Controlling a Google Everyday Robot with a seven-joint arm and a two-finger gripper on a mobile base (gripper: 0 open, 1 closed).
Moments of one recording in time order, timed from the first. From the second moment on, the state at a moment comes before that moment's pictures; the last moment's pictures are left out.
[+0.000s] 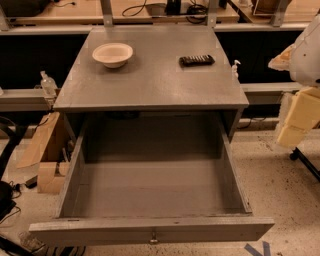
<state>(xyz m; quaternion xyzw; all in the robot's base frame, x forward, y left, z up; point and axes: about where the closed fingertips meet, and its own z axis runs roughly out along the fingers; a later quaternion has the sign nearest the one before) 0.438 -0.217 0.976 -0.60 0.78 -0.03 0.16</state>
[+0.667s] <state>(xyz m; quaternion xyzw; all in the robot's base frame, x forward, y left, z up) 0.440 -0.217 1.000 -0.61 0.77 -0.06 0.17</state>
